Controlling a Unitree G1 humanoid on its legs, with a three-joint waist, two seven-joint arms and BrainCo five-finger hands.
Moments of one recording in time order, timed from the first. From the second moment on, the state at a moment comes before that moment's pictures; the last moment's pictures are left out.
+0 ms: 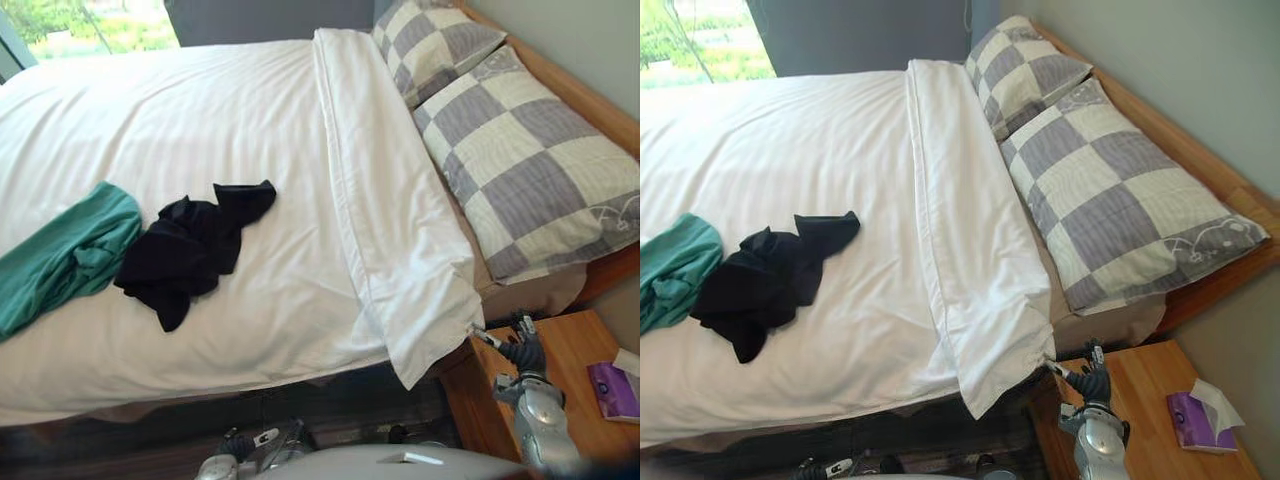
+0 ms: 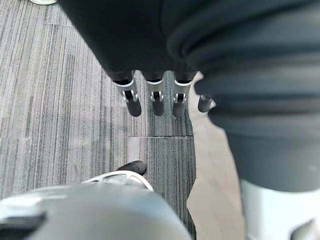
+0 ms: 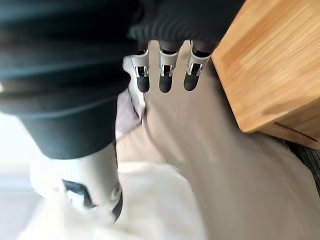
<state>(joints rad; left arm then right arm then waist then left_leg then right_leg) 0.23 0.16 0.05 0.93 -0.13 0.07 0.05 0.25 -0.17 -0.16 0.30 0.11 -0.11 -0.18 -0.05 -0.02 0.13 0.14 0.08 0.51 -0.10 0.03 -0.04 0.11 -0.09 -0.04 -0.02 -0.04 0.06</state>
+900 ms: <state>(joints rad) 0.06 0.20 -0.03 0.92 -0.15 0.15 0.09 -0.46 -0.28 -0.17 0.25 0.93 0.02 -0.17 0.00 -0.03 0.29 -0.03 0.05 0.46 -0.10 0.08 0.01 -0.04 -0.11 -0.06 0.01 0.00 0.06</state>
